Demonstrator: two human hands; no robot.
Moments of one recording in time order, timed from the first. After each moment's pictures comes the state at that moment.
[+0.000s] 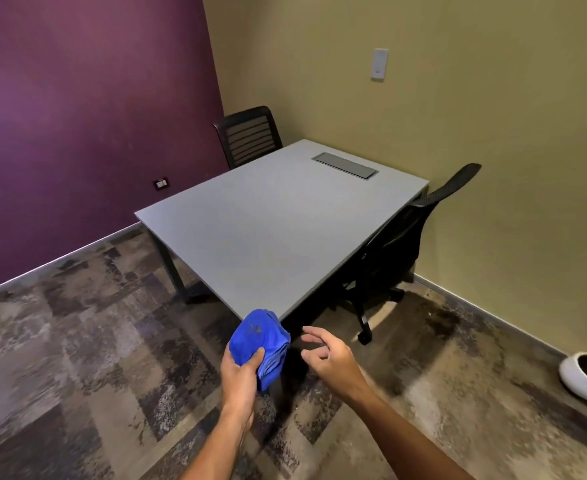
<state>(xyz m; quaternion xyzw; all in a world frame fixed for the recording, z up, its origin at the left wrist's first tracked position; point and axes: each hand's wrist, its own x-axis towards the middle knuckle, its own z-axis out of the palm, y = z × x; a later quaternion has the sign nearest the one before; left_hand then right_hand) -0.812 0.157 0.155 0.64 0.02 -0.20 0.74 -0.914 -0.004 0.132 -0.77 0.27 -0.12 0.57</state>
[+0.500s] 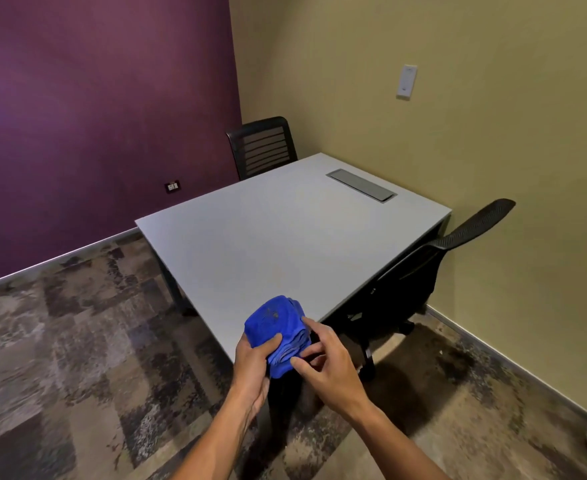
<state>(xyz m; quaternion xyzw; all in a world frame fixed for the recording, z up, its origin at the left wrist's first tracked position) -0.734 0.038 0.180 0.52 0.00 -0.30 0.80 -0.843 -0.084 0.175 -0.81 0.15 -0.20 0.53</state>
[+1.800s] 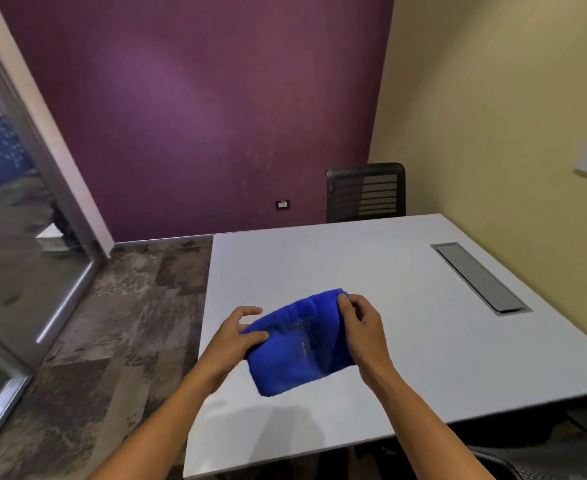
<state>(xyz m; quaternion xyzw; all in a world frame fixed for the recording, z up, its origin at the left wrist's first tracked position) -0.571 -0.113 0.251 0.75 0.00 -0.13 0.65 -0.591 -0.358 0.261 -0.73 0.12 -0.09 0.67</state>
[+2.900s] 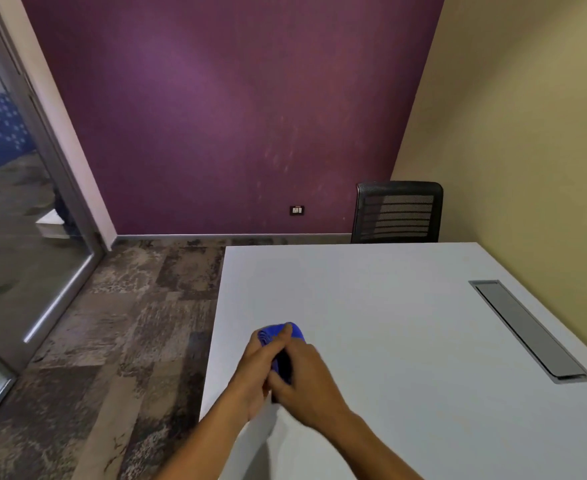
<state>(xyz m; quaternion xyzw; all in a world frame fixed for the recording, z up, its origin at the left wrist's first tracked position) -0.447 -0.115 0.238 0.52 0.12 -0.15 0.83 -0.475 -0.233 0.256 -0.88 -0.14 -0.01 0.45</state>
